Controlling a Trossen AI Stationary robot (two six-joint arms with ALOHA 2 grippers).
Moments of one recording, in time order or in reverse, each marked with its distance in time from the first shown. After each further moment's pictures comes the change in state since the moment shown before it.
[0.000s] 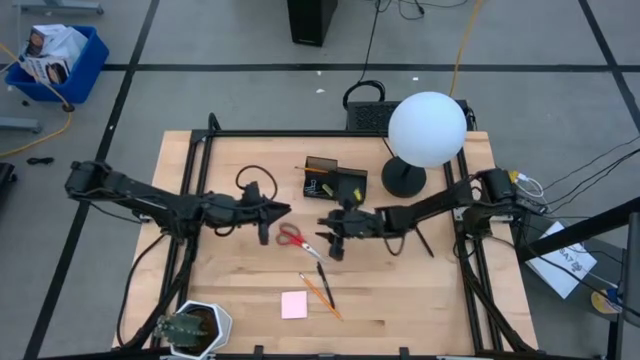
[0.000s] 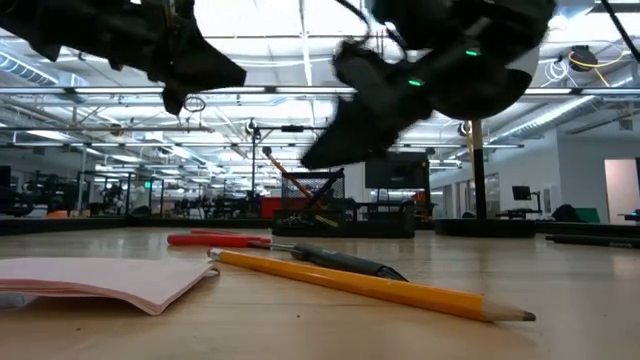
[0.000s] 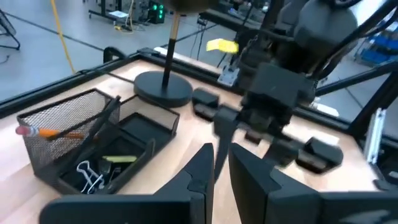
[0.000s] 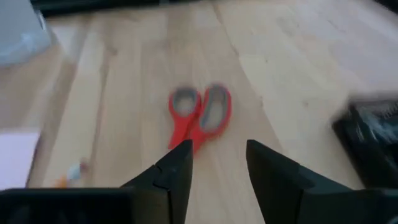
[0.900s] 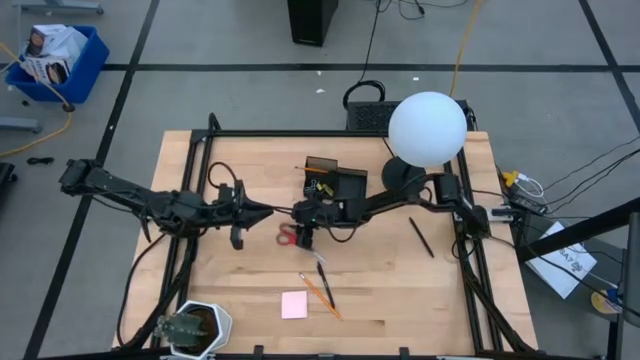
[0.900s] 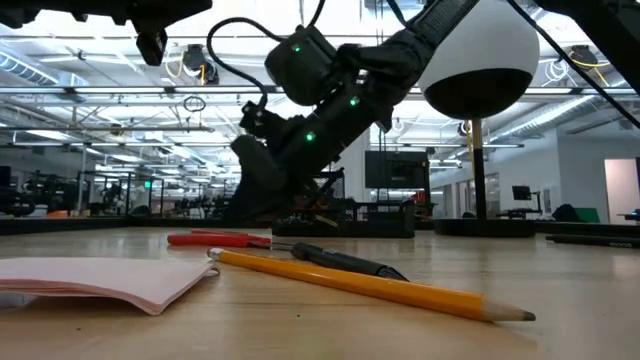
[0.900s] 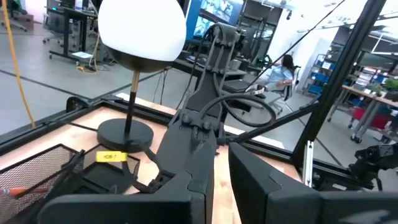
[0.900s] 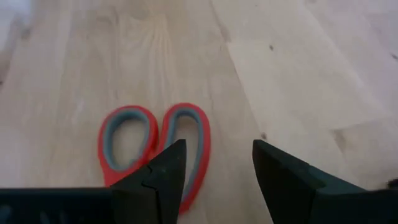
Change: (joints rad) left arm -0.133 -0.273 0.001 -0.060 -0.024 0.066; right arm -0.120 0.390 0.458 -0.230 -0.087 -0.041
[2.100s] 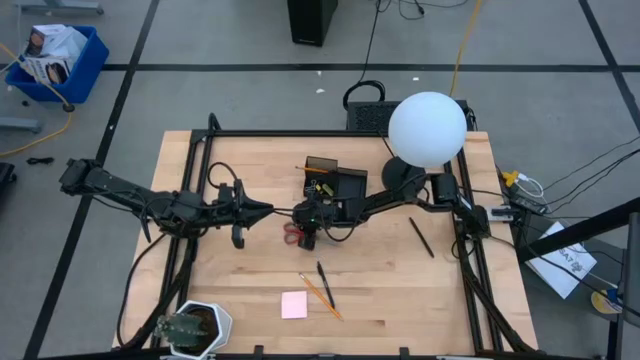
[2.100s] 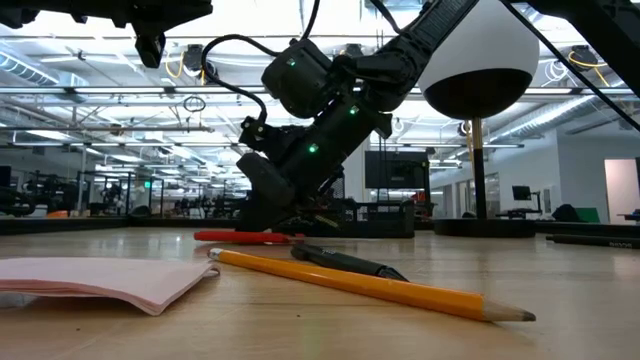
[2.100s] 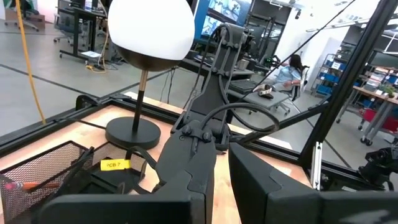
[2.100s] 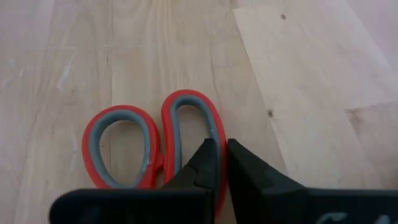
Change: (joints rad) left arm 0.001 0.001 0.000 -0.009 -0.034 -0.005; right arm -0.002 0.027 0.010 -0.054 -0.046 -0.038
